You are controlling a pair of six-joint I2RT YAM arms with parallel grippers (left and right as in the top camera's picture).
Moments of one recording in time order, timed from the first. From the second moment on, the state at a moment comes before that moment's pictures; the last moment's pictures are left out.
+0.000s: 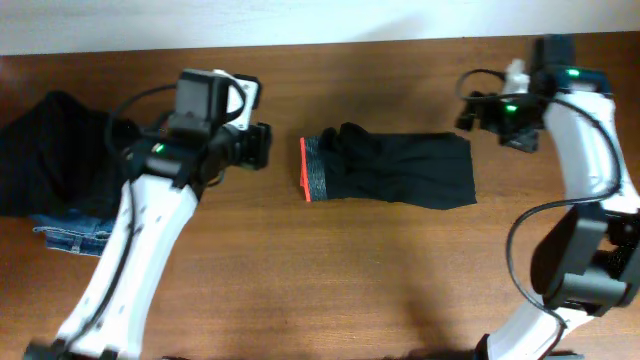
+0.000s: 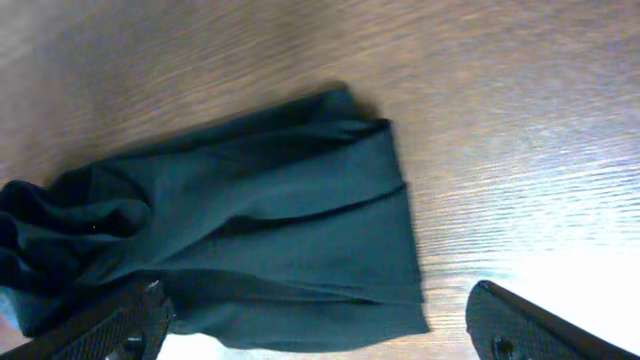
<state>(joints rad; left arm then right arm) -0.27 1.54 1.47 -0.84 0.12 -0.03 -0.23 1.94 1.72 -1.09 -0.31 0.11</state>
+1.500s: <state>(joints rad) -0.39 1.79 1.47 -0.84 0.10 -0.02 -0.08 1.98 1.75 -1.11 -0.42 0.02</state>
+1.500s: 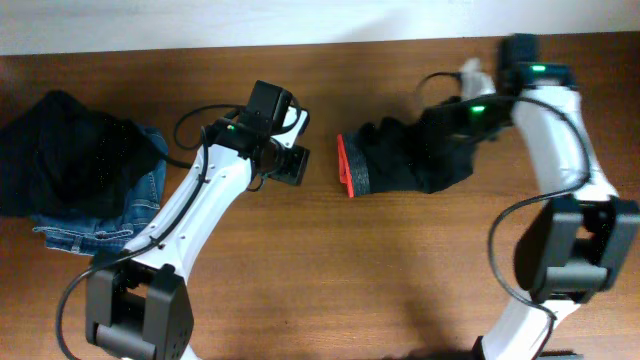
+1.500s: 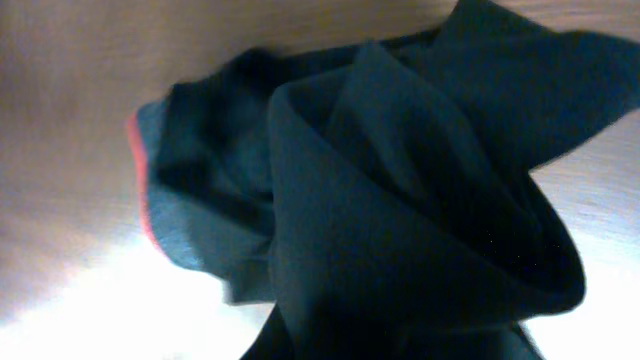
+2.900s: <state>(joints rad) -0.21 1.72 1.47 -0.88 -0.04 -0.08 0.47 2.25 1.75 -0.80 -0.21 0.31</state>
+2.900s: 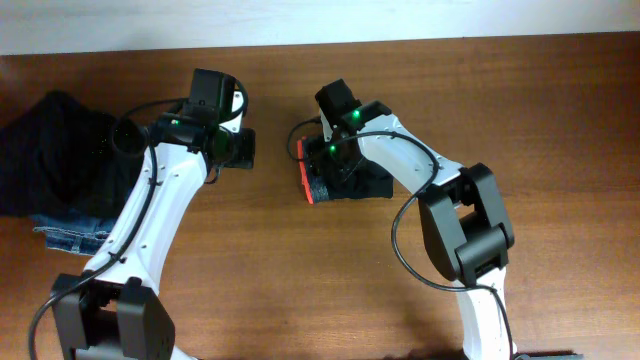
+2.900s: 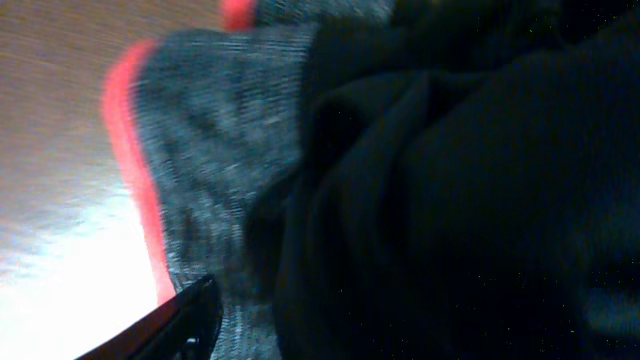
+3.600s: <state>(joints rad) -0.21 1.72 1.47 -0.87 -0.02 -0.08 0.45 1.91 1.75 -0.91 -0.23 0.20</state>
